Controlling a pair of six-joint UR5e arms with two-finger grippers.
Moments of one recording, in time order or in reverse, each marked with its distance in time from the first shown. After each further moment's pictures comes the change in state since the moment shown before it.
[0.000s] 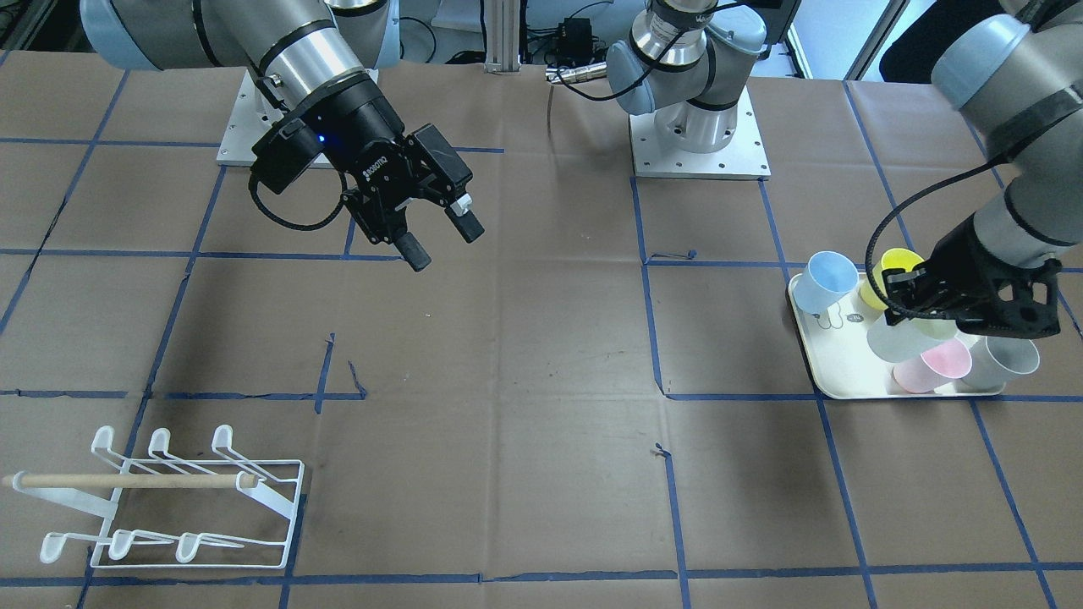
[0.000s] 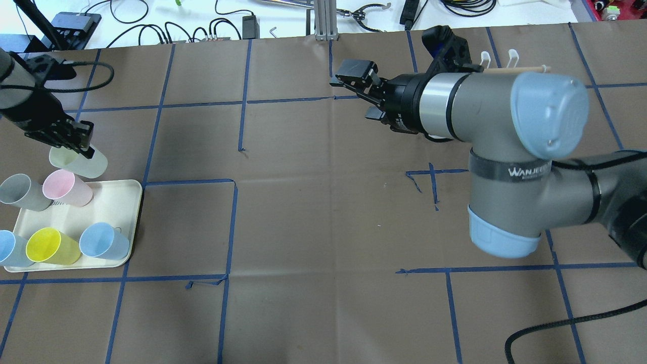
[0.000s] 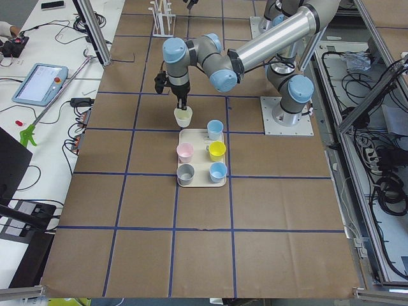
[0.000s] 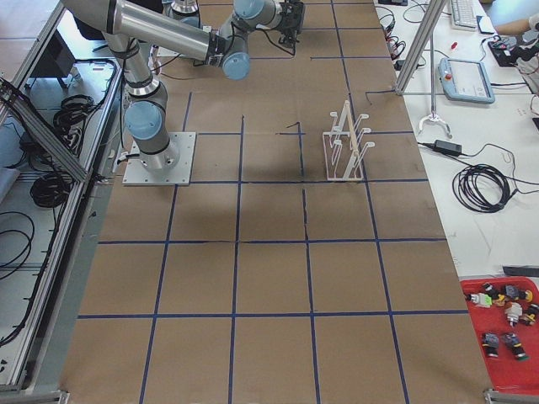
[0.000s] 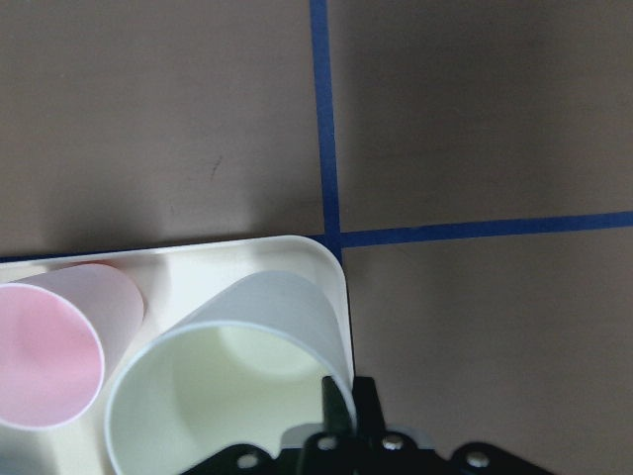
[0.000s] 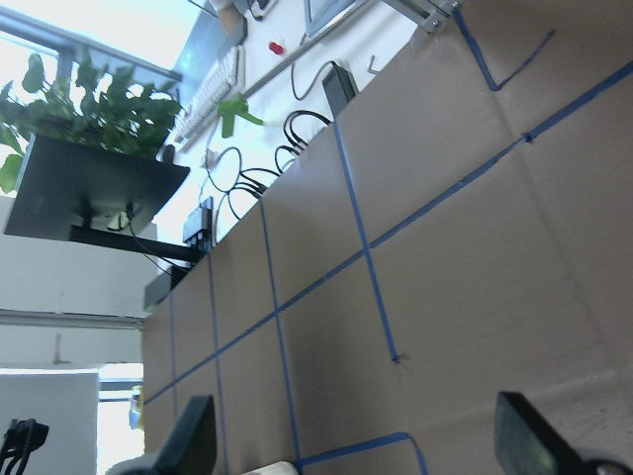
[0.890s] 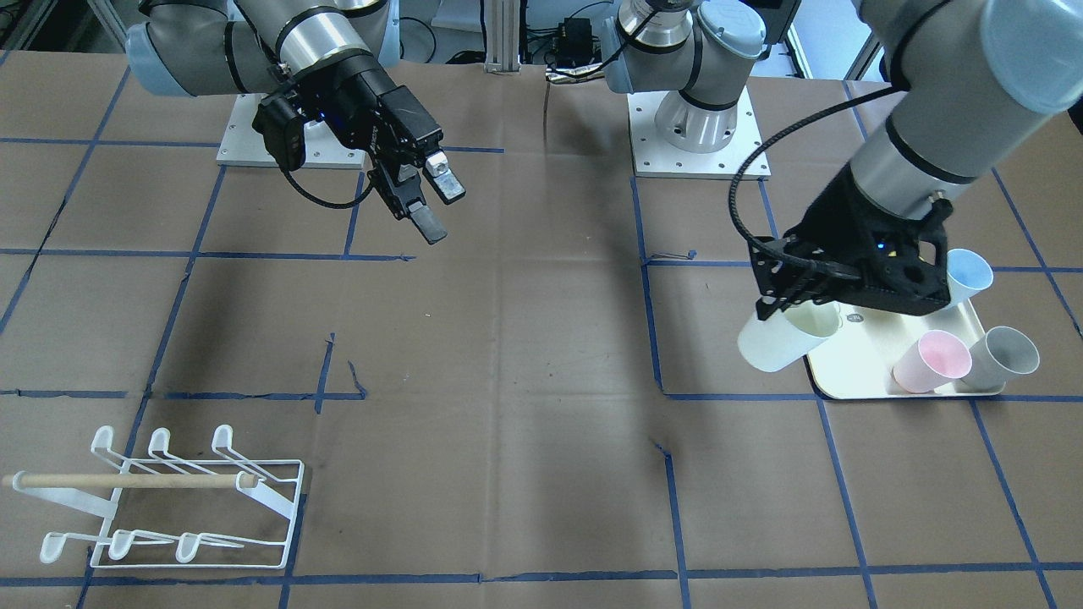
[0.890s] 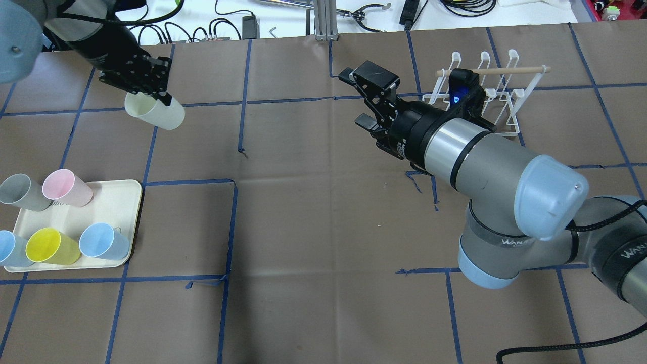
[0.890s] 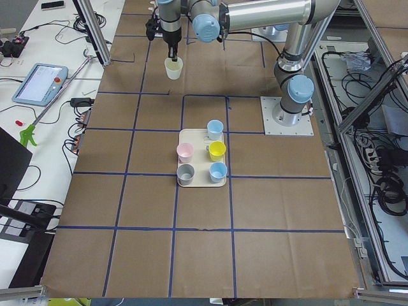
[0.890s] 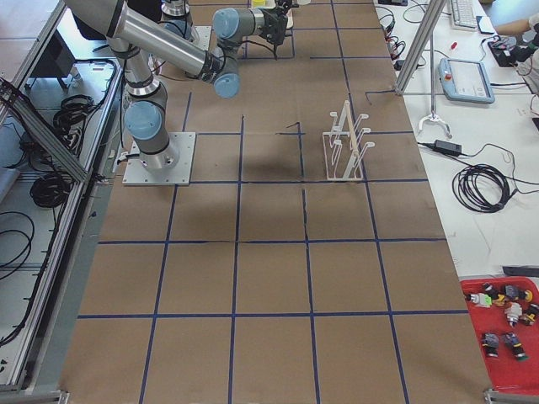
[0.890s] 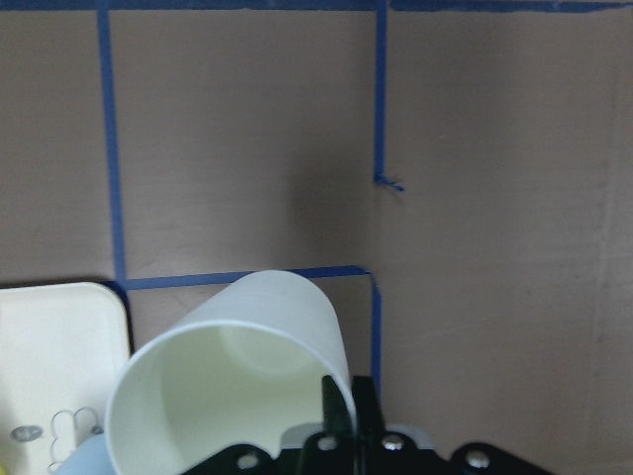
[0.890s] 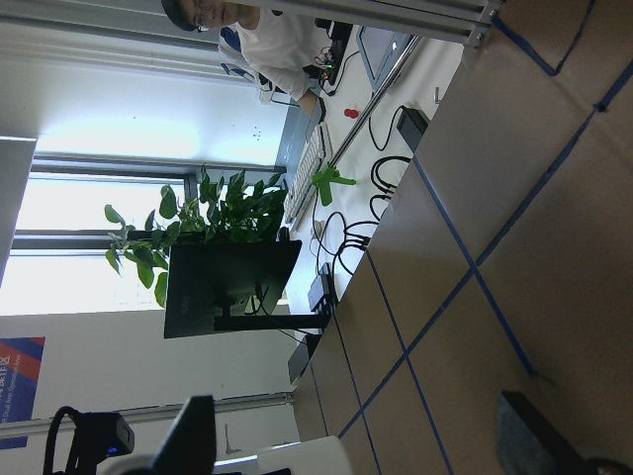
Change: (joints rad) left arm -0.336 0.030 0.126 -0.007 -0.207 -0.308; right arm -0.002 0.018 0.116 -0.415 -0.034 0.416
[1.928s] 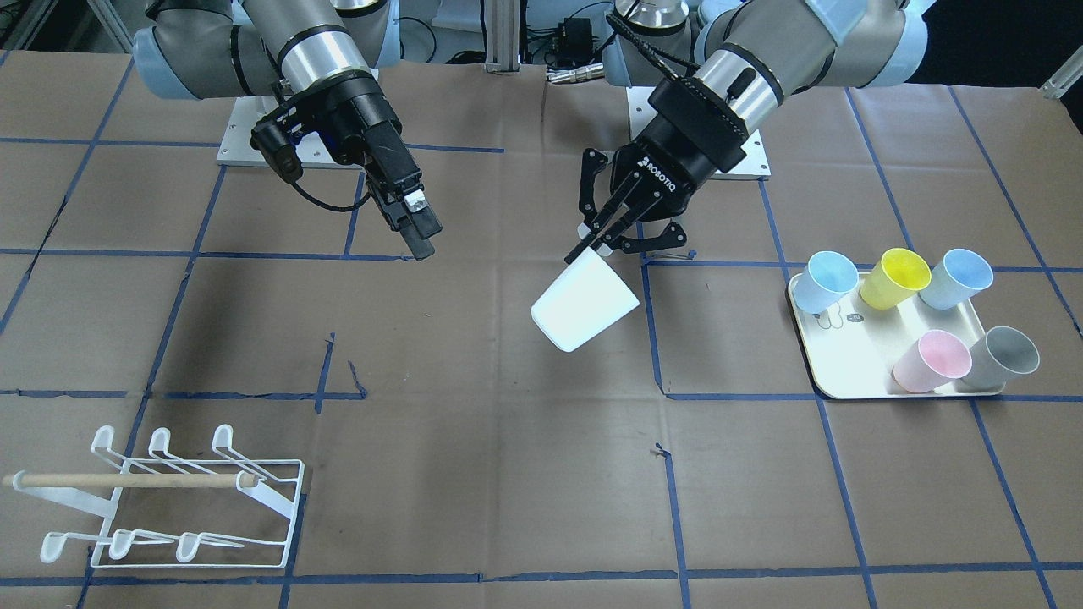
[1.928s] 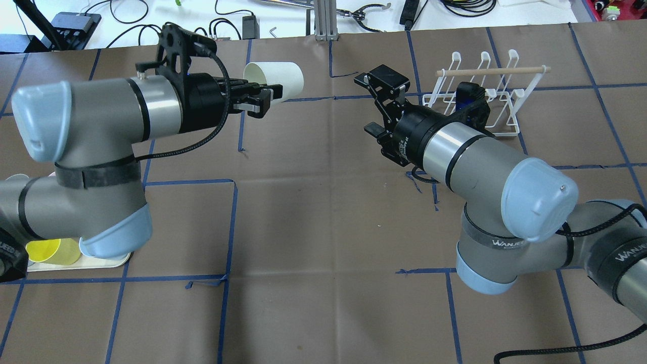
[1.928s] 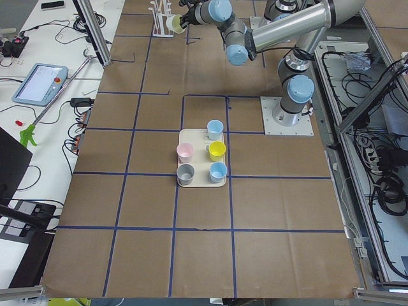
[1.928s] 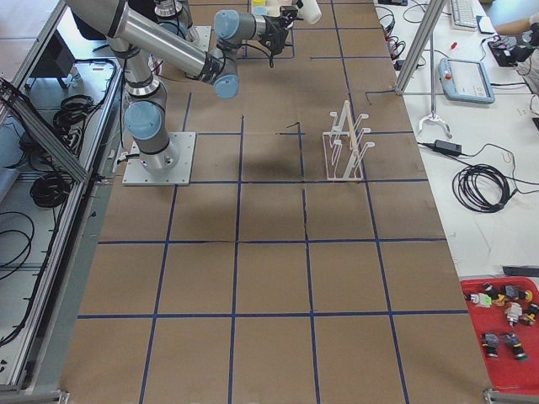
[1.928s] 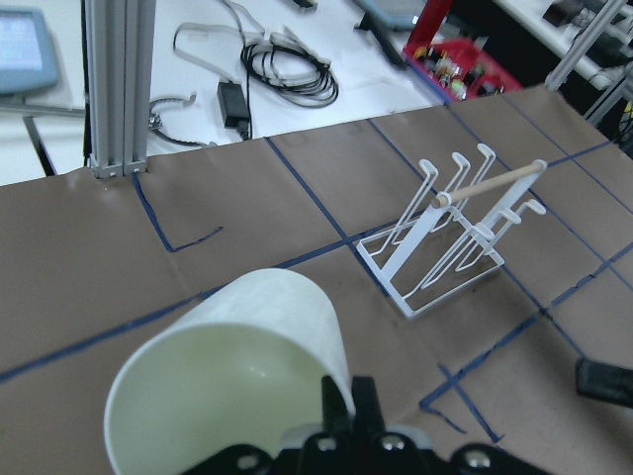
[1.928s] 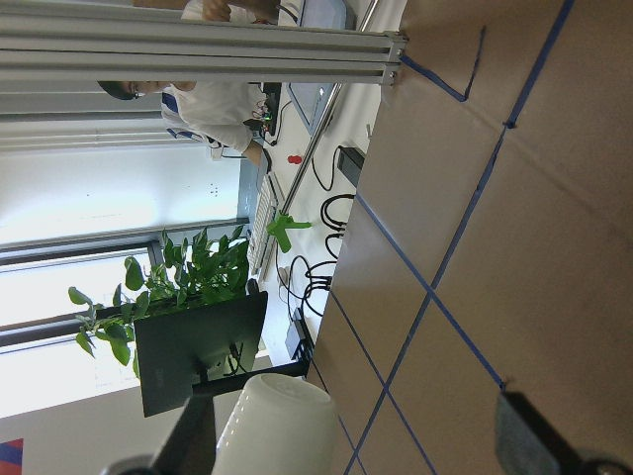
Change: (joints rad) left arm -0.068 0.177 -0.638 1.179 -0.588 0.082; right arm 0.012 0.006 0.016 0.067 -0.091 0.174
